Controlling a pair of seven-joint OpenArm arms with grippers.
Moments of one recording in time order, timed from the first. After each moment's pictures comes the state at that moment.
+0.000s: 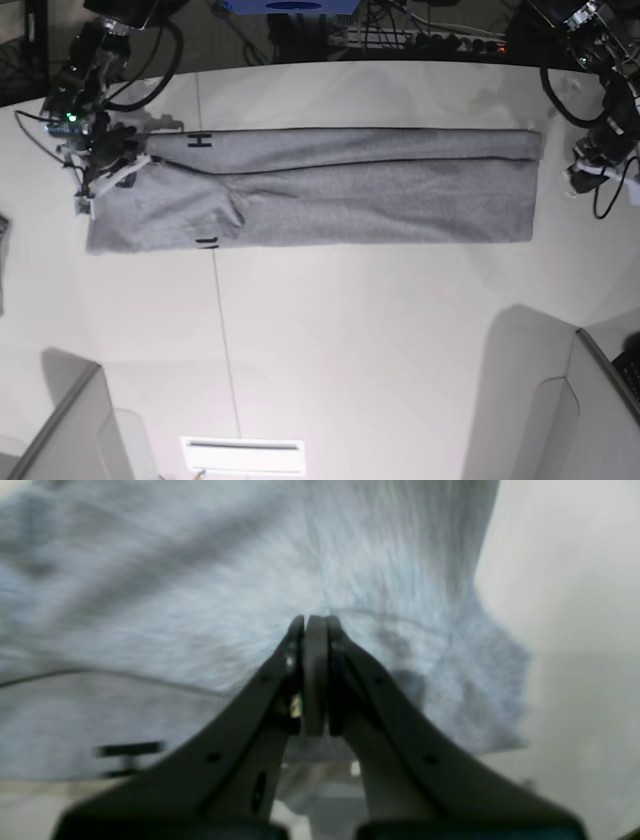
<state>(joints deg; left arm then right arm) 13.9 -15.5 -50.4 99.0 -44.3 -16.9 66.6 -10.9 2.4 28.9 95.3 11.8 20.9 -54.5</state>
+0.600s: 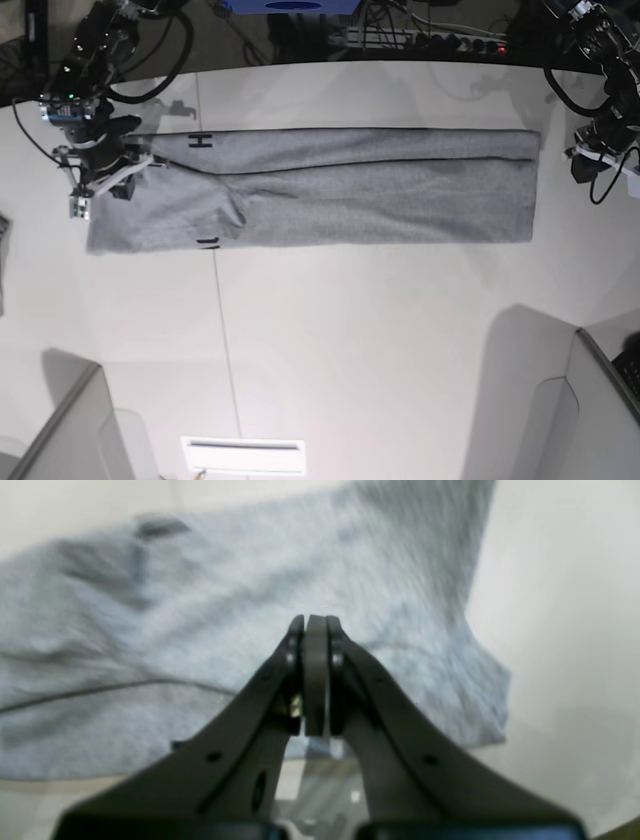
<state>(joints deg) 16.3 -15.7 -51.0 99.2 -44.9 -22.9 66.6 -14.5 -1.2 29.1 108.8 12.4 21.0 -53.7</state>
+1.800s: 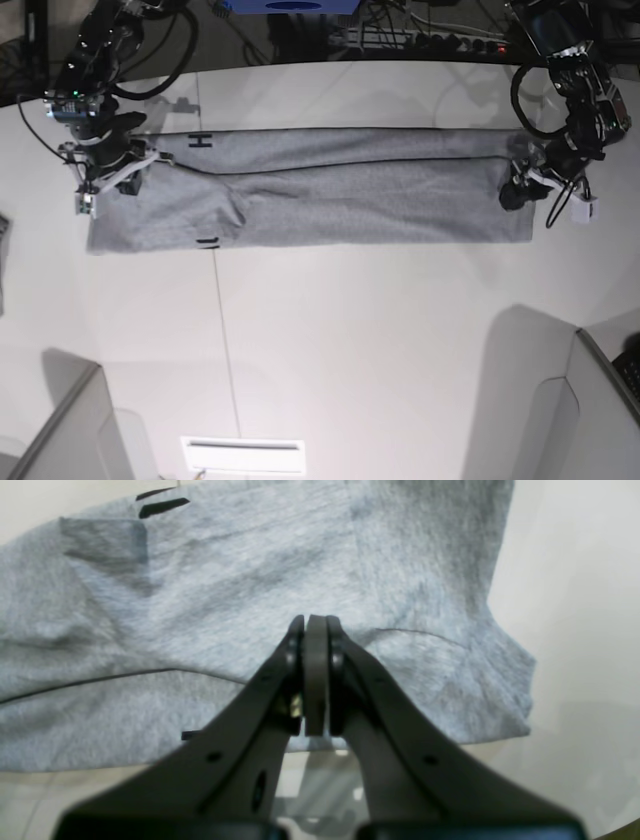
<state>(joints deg) 8.9 -16.7 -36.3 76.2 -46.2 -28.1 55.9 -14.9 -2.1 28.8 108.8 12.6 21.1 -53.9</state>
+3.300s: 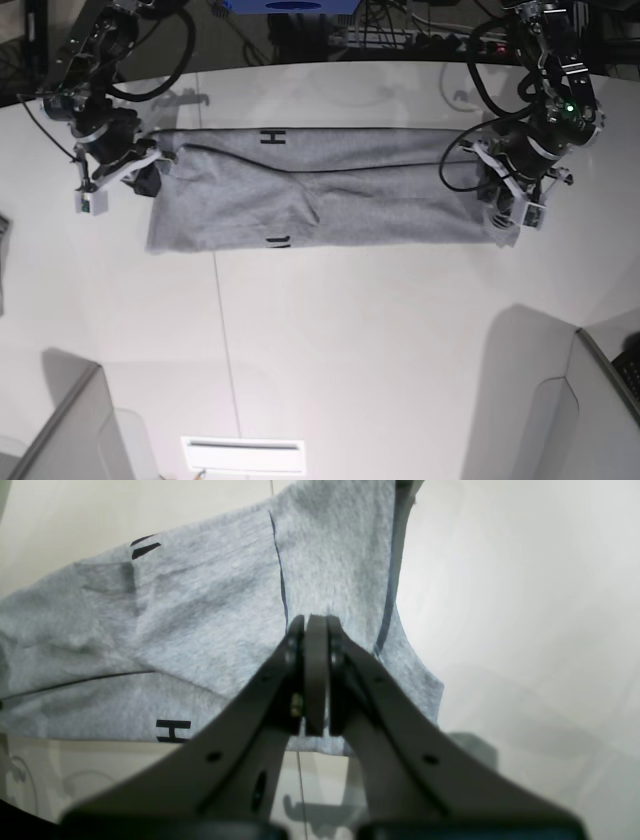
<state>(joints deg) 17.1 -12.1 -22.0 110.3 -25.5 -27.2 58.4 -16.0 -0.2 29.2 108.8 30.2 20.9 -59.5</state>
